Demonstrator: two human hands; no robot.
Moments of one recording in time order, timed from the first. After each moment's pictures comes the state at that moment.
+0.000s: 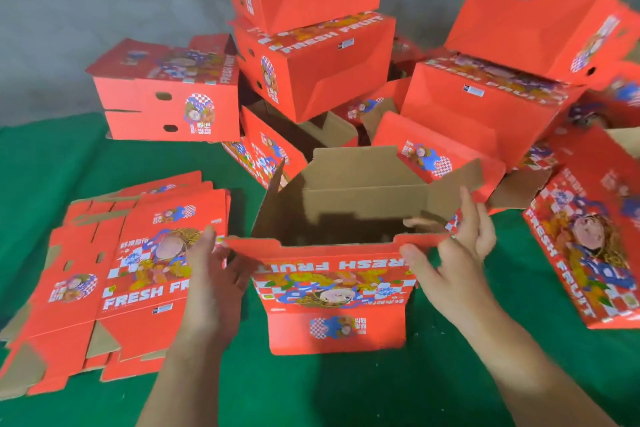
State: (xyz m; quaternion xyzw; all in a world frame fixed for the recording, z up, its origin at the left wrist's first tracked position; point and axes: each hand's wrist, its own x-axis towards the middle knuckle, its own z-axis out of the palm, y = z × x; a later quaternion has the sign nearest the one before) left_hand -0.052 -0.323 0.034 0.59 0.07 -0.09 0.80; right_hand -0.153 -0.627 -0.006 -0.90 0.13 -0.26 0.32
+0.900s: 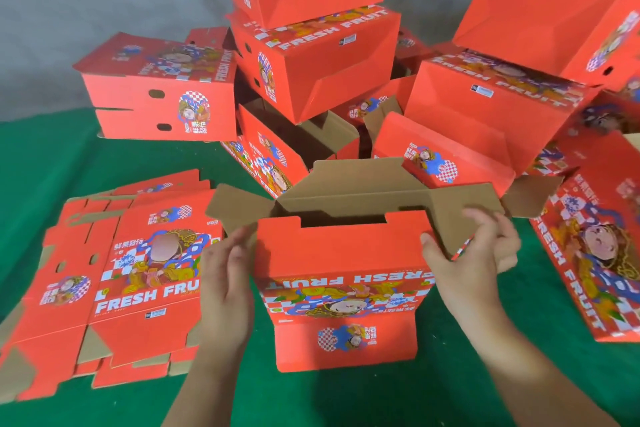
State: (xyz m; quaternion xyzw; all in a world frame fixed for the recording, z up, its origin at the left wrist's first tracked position) left_hand -0.054 -0.345 0.004 0.80 -0.04 0.16 0.58; right_hand -0.129 -0.636 -0.009 -0.79 0.32 -0.31 0.42
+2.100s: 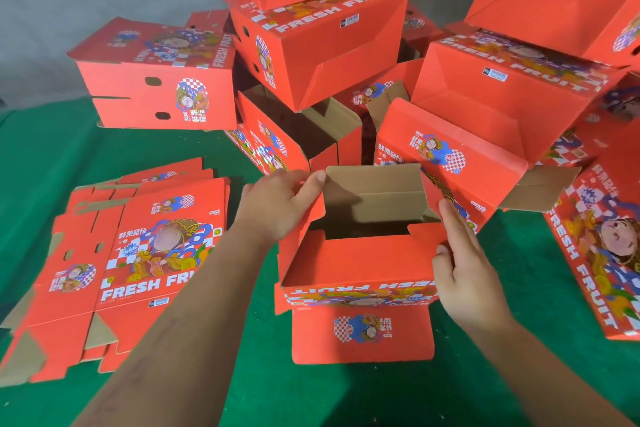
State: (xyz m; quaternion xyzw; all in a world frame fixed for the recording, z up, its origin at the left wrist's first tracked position) left_hand 0.040 -0.415 0.055 0.95 -0.23 -0.01 0.22; right_hand -0.149 -0.653 -0.019 -0.88 0.16 -0.16 0.41
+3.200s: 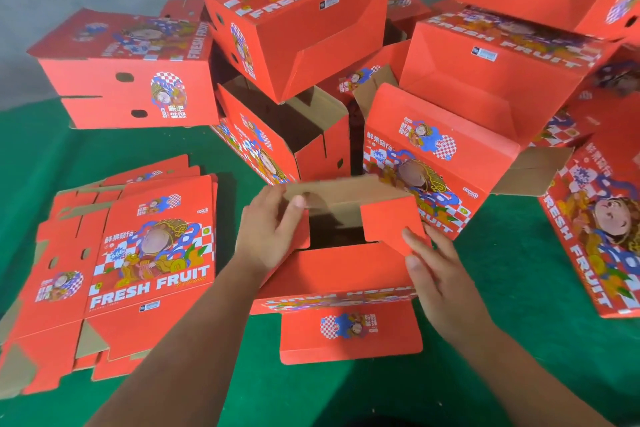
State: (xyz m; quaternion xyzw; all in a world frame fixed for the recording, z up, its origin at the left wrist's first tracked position) left_hand 0.032 -0.403 -0.017 0.90 -0.24 0.05 0.36; right_hand -0.157 -0.645 -0.059 -0.86 0.14 -0.13 0.47
